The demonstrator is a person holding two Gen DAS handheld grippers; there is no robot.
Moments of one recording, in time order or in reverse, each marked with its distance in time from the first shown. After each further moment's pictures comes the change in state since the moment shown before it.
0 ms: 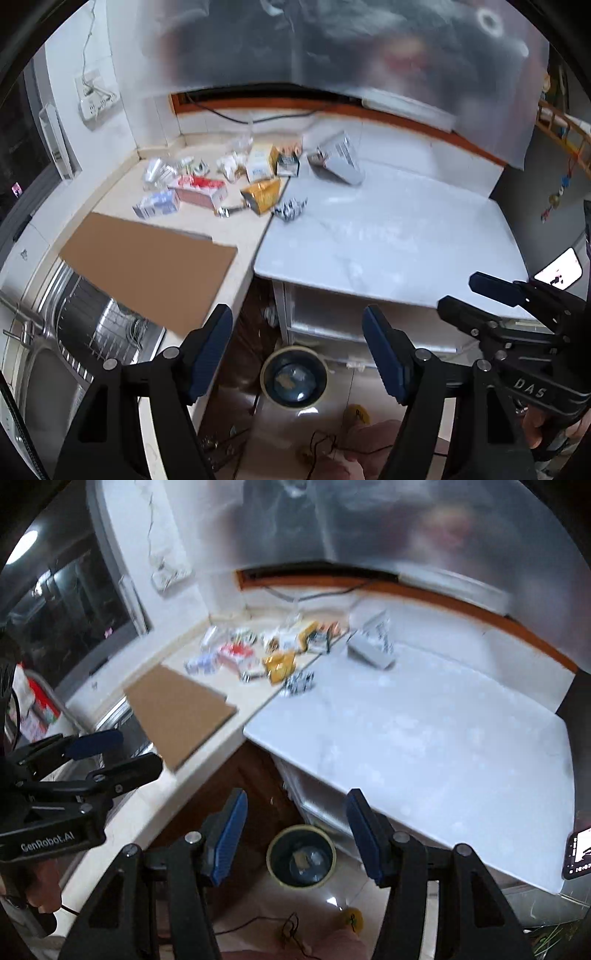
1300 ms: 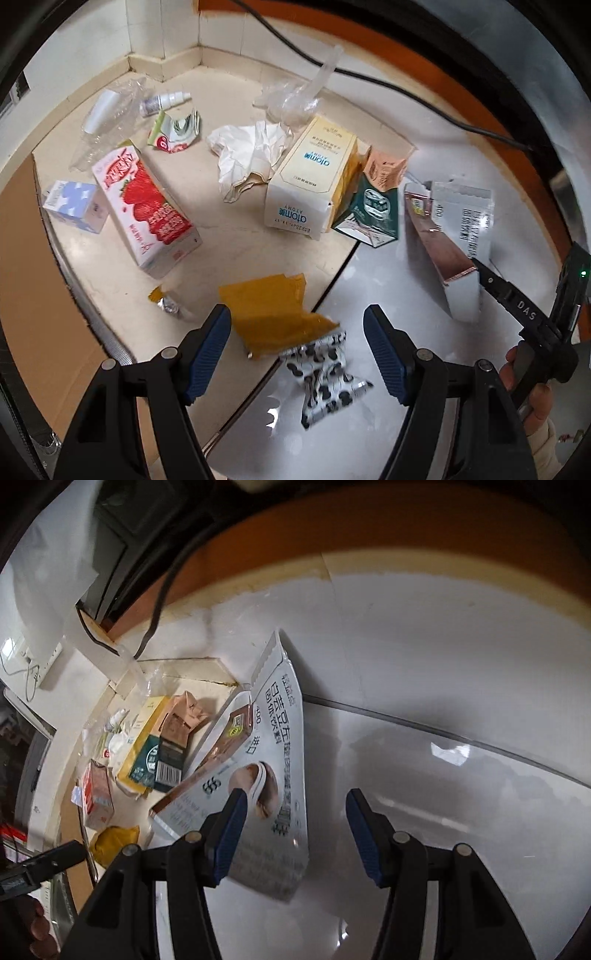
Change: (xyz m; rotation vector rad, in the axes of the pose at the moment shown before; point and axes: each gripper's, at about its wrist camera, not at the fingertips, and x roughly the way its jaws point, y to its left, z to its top) left arm 0.316 0.077 0.179 -0.431 0.268 0.016; right arm 0.320 -0.208 0.221 0.227 0.121 0.105
